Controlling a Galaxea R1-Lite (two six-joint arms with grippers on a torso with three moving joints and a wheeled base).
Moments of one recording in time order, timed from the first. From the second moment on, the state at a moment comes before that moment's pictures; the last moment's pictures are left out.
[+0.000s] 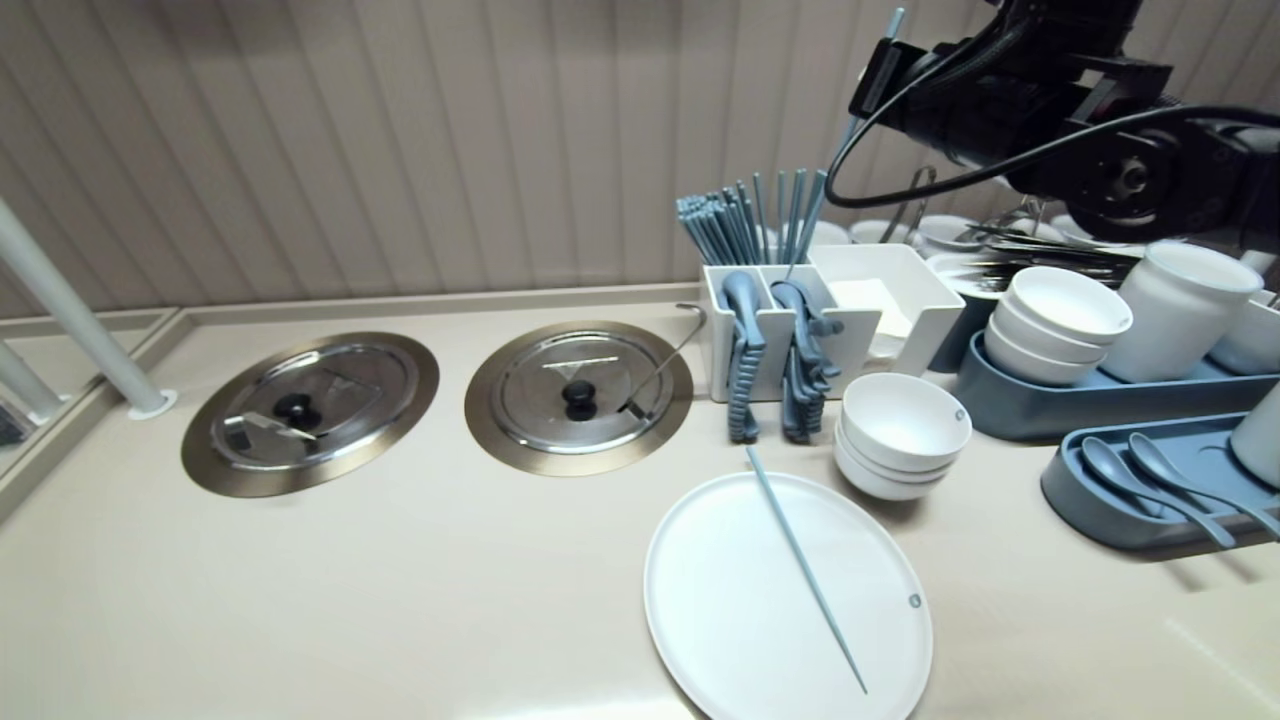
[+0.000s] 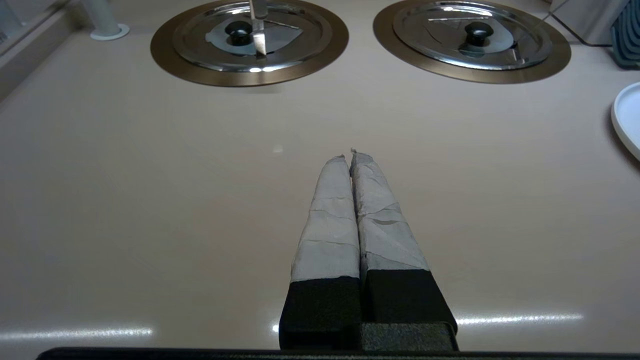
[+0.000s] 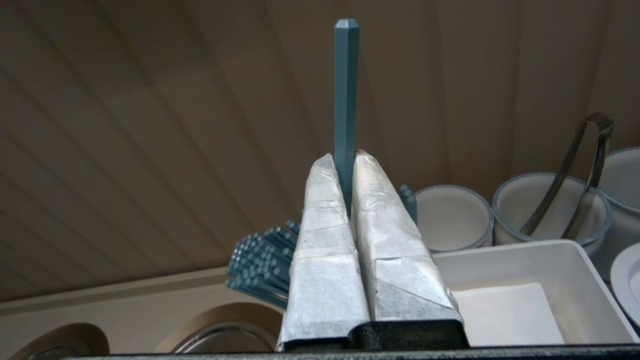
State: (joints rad) left arm 0.00 0.00 0.00 -0.03 0.00 -0.01; right arm 0.33 2.01 -1.96 -0.26 -0.24 0.20
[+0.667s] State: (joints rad) left arm 0.00 0.00 0.00 -0.03 0.00 -0.01; right arm 0.25 2.16 -1.96 -0.68 -0.29 0.16
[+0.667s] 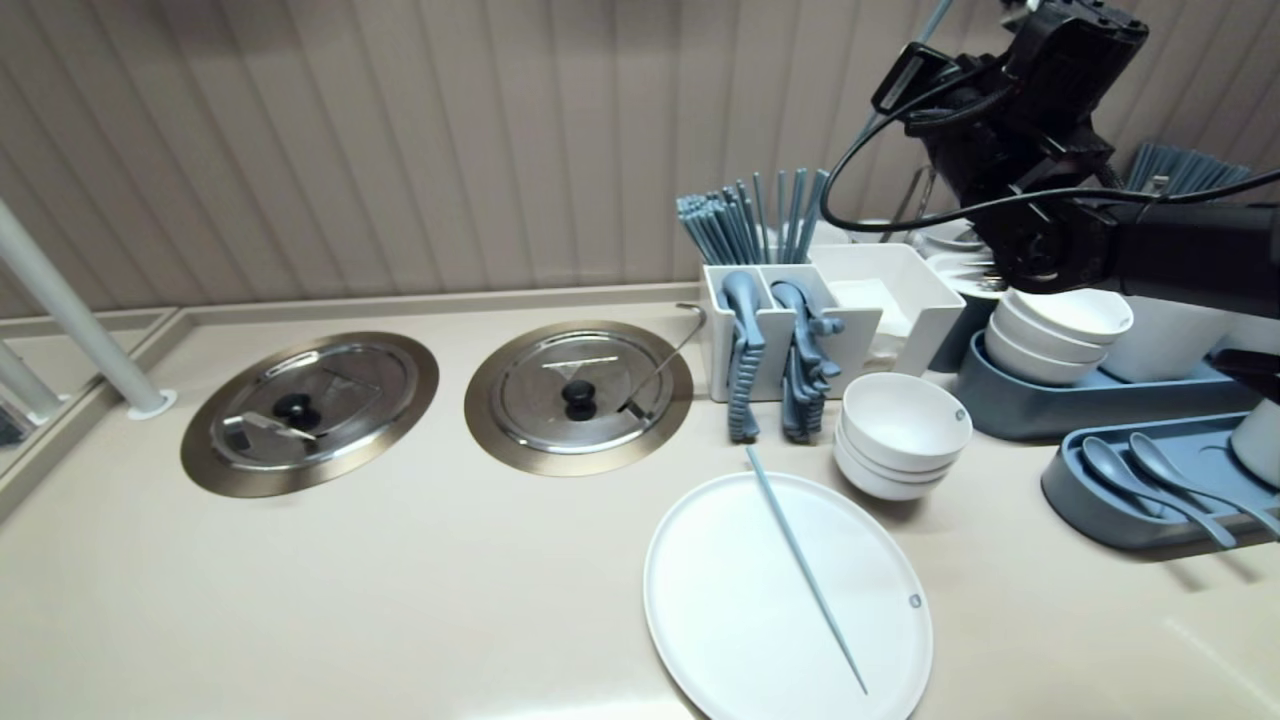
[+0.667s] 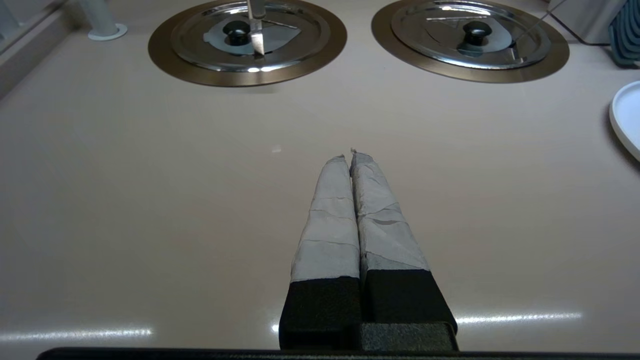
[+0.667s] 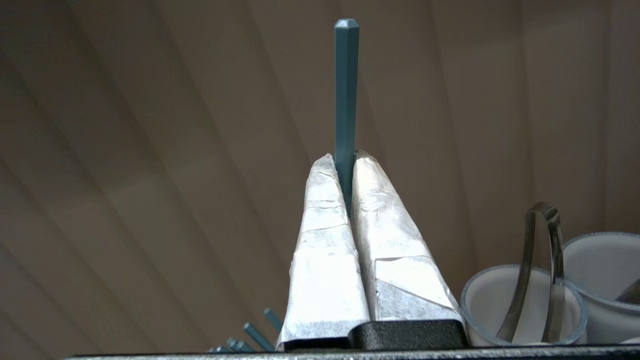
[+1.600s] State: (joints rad) left arm 0.00 0.00 0.00 -0.03 0.00 -0.01; right arm 0.30 2.32 -1.97 -0.83 -0.32 0.06
